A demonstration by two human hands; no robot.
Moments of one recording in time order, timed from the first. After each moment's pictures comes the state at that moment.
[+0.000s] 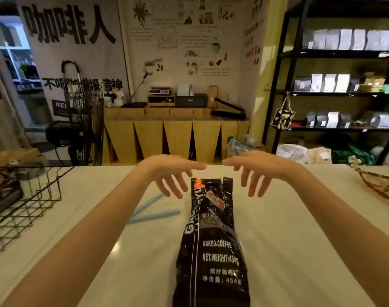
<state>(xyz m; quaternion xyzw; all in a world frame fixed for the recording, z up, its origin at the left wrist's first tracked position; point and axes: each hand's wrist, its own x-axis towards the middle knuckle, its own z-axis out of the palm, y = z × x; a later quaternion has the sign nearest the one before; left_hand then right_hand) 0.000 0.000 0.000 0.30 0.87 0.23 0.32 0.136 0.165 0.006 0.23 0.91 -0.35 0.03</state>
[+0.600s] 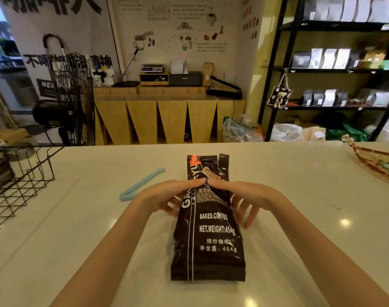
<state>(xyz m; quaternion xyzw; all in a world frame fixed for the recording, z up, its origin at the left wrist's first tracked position) 0.025 -0.018 -0.093 0.25 0.79 0.36 0.42 0.150 0.137 -0.083 0.28 0.83 -0.45 0.17</state>
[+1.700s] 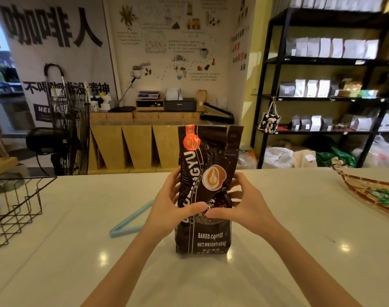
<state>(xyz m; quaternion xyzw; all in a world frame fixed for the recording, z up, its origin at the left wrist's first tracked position) 0.053 -0.010 -0.068 0.39 0.65 0.64 0.12 0.161 0.131 -0.061 0.12 0.85 -0.43 -0.28</state>
